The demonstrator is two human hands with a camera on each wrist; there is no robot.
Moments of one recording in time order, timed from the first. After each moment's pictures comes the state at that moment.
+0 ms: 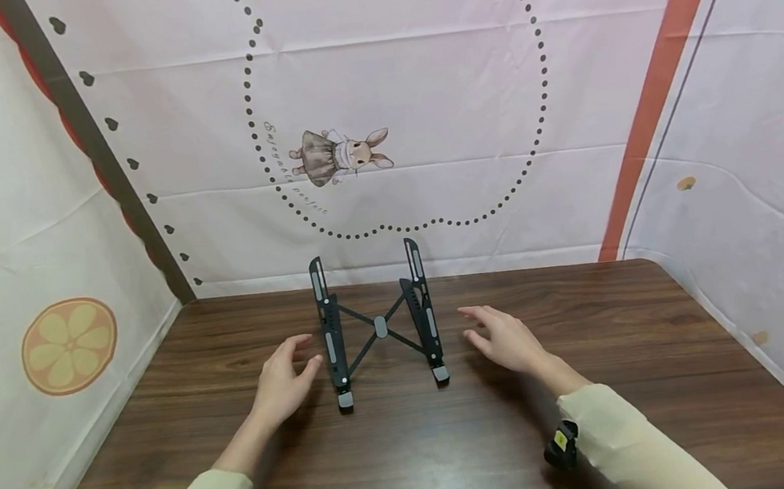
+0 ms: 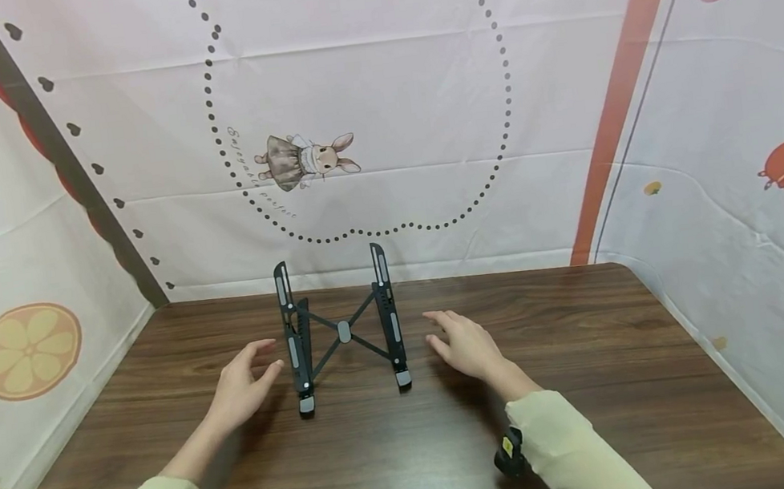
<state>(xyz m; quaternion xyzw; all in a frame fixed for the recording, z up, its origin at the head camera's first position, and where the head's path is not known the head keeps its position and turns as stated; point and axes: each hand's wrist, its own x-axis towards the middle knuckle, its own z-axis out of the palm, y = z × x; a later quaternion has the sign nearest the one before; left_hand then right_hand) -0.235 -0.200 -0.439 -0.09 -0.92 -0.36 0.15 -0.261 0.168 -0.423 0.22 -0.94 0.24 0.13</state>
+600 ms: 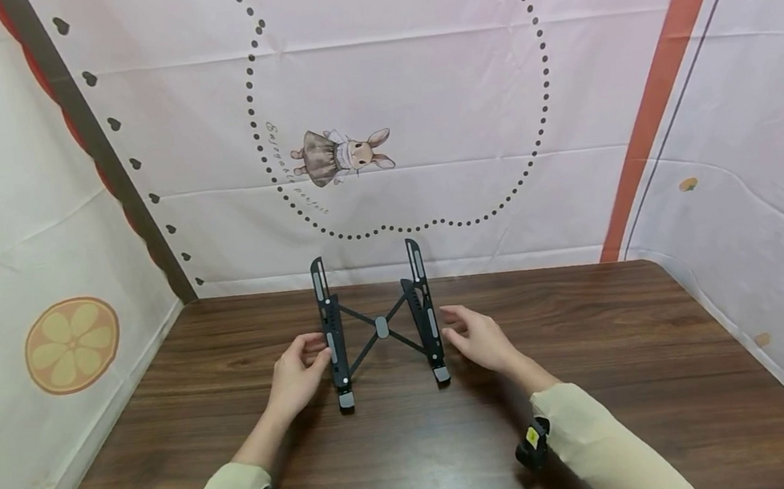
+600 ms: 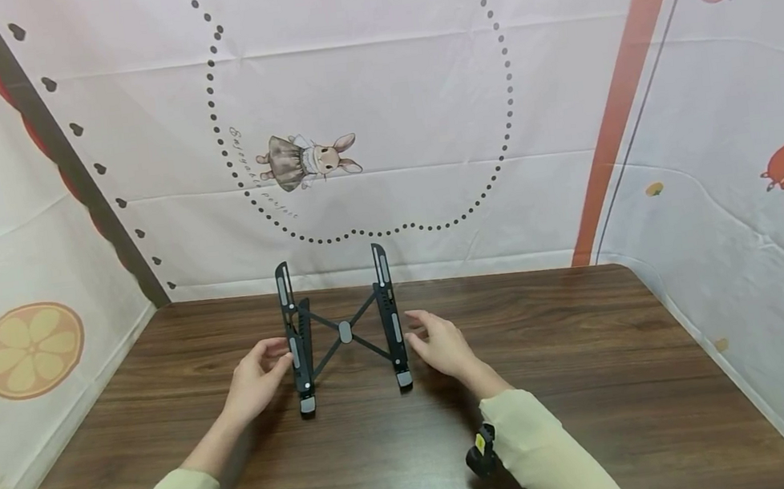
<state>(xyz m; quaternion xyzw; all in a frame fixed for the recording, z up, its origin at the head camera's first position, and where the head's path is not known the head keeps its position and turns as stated) -0.244 -0.182 -0.442 -0.02 -0.88 -0.46 0.10 -0.272 0.135 -0.431 0.20 -0.91 0.36 0.08</state>
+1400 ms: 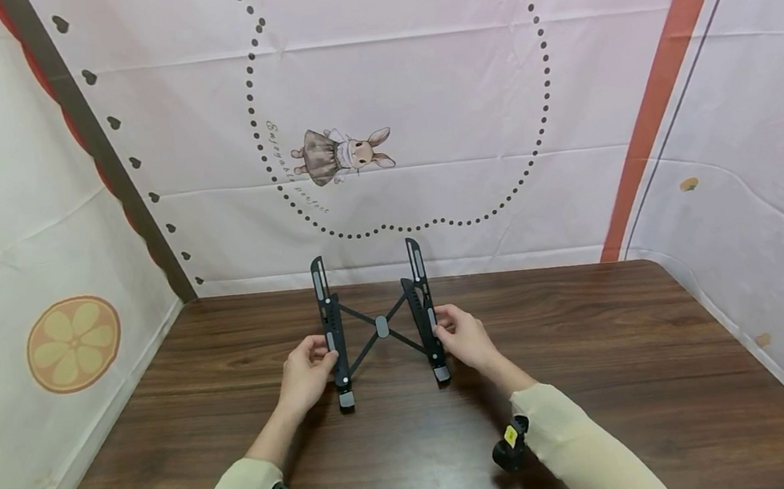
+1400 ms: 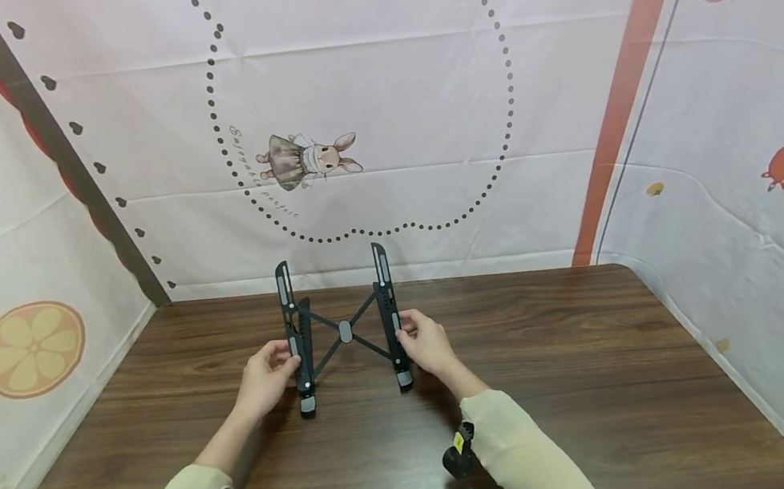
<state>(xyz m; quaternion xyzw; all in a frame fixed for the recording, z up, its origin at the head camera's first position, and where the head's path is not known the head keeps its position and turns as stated) -0.249 -0.168 -0.446 0.03 -0.84 -0.54 0.05 -0.275 0.106 -0.432 0.08 -0.87 0.49 0.02</state>
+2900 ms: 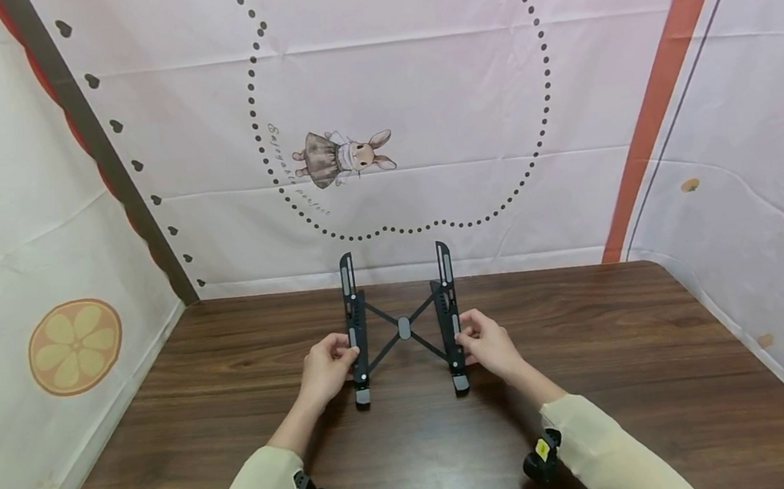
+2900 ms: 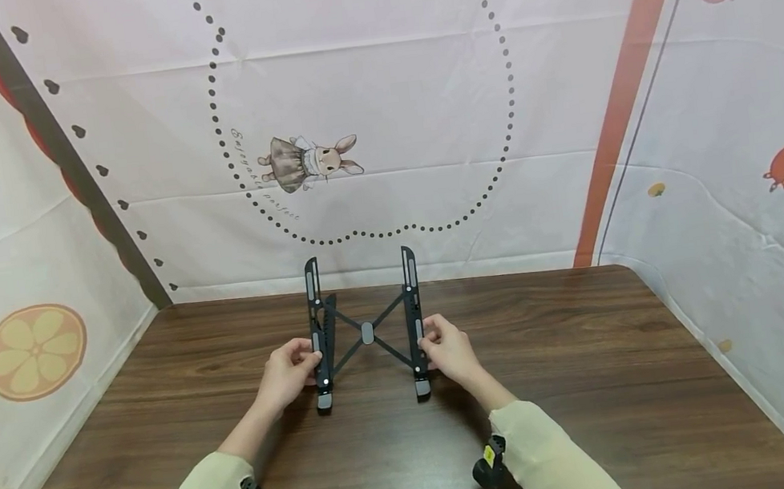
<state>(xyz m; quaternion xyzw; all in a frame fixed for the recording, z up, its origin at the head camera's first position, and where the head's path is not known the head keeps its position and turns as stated) -0.259 -0.143 -0.444 0.01 -0.84 -0.53 0.05 -0.263 0.136 -0.433 0.03 -0.83 0.55 -0.03</state>
